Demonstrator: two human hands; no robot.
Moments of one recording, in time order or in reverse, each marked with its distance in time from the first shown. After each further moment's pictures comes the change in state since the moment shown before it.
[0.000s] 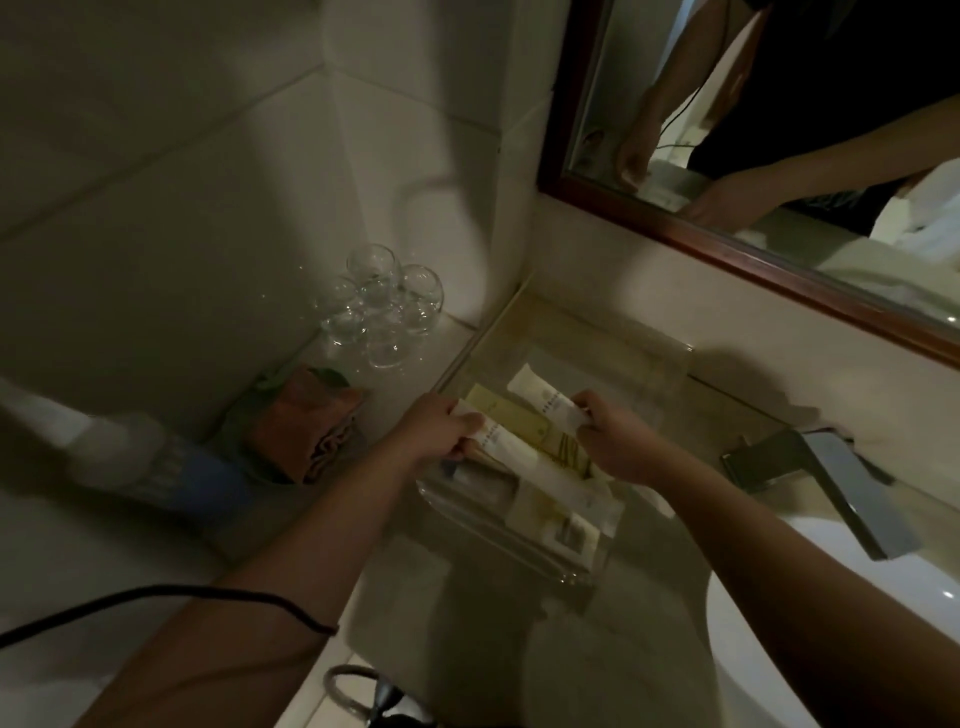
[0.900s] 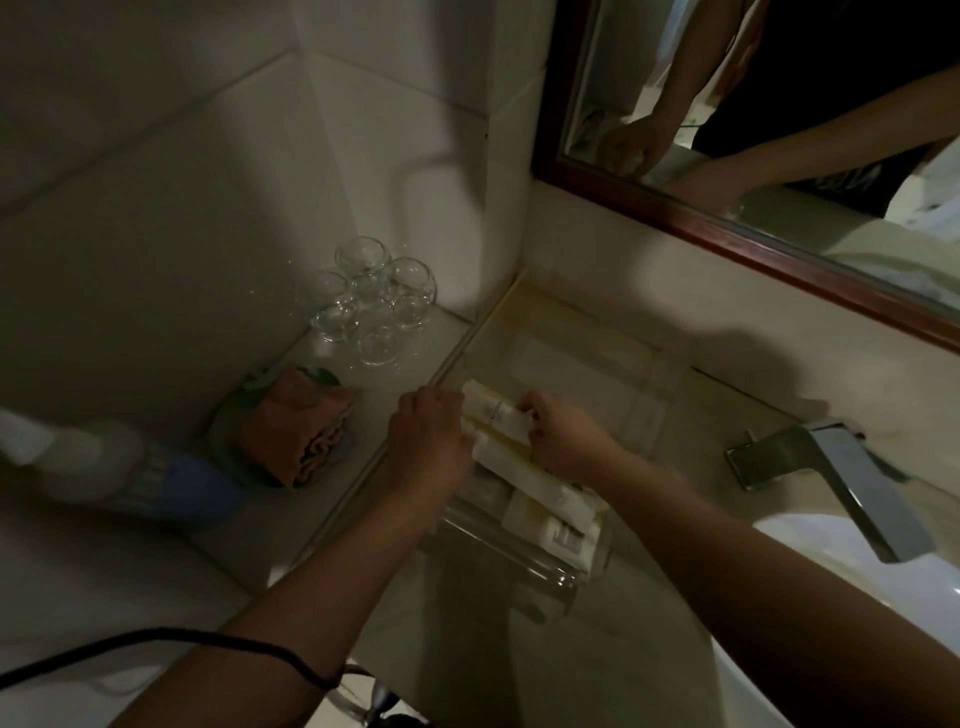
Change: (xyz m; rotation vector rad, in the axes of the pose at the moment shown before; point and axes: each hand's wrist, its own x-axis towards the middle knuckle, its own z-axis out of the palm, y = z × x) left_hand -0.004 -0.030 0.026 0.904 0.471 0.409; right_hand 0.035 -0.015 0.039 -0.130 -0.004 -0.121
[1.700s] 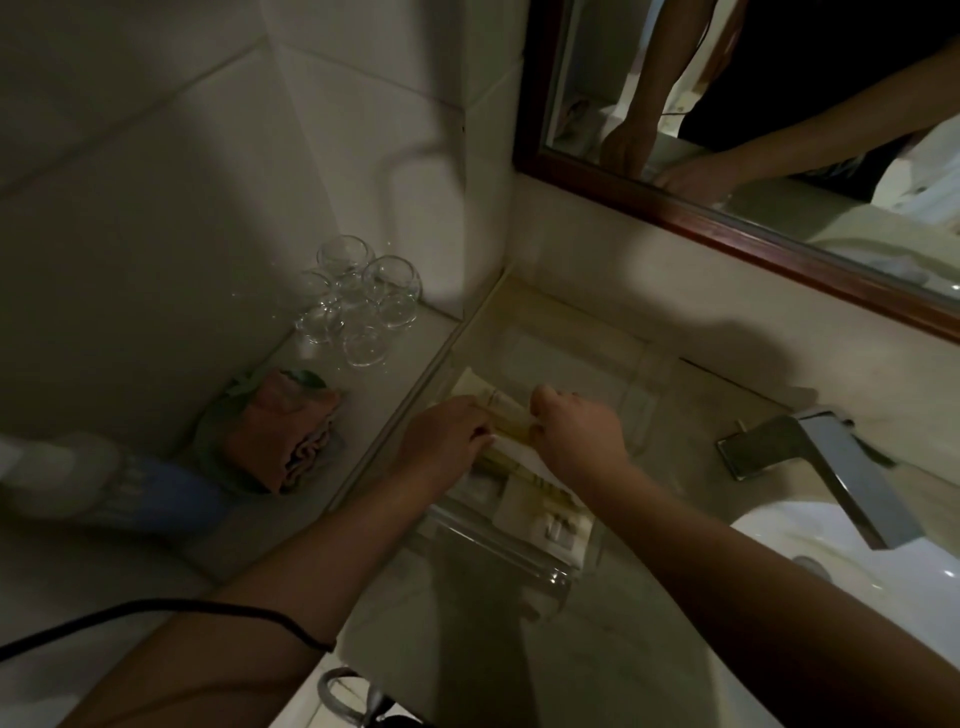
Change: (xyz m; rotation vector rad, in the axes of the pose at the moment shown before) left_hand 0.020 0.010 0.011 -0.219 -0.192 0.203; right_hand -0.008 0.016 0.007 -0.327 0.341 -0.038
